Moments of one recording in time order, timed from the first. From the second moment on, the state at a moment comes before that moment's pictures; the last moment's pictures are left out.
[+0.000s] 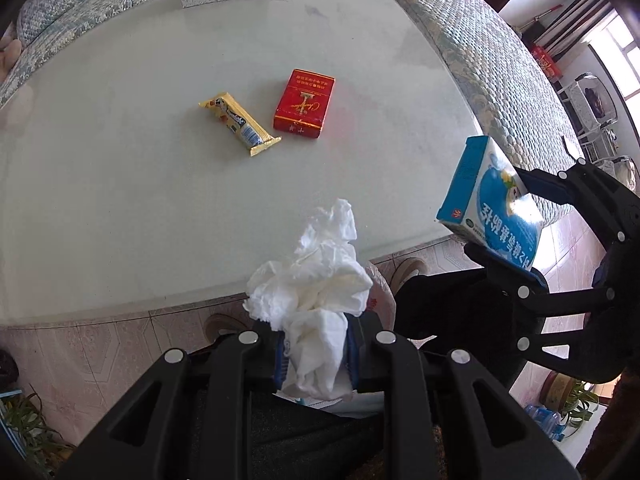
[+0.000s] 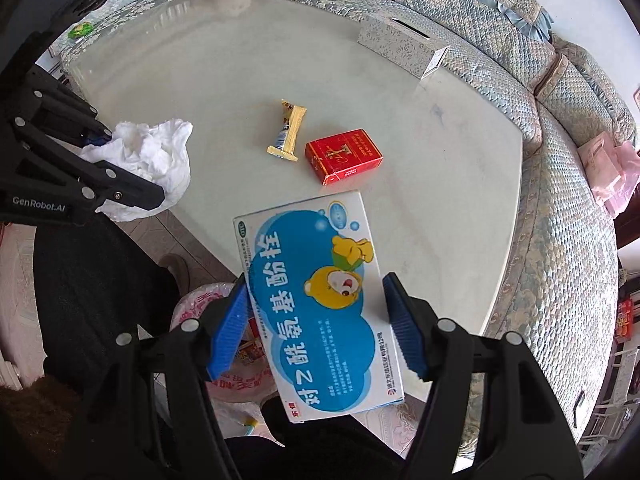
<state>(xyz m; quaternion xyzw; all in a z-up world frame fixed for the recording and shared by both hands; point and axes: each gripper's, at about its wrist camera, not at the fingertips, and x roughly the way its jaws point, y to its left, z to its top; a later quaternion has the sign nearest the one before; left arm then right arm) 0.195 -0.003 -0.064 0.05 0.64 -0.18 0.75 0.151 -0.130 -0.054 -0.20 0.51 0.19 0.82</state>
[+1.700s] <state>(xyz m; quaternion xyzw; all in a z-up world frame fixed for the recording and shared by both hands) 0.114 -0.033 -0.331 0.07 0.70 -0.17 0.69 0.068 -0.124 -0.279 -0.15 0.58 0.17 0.79</state>
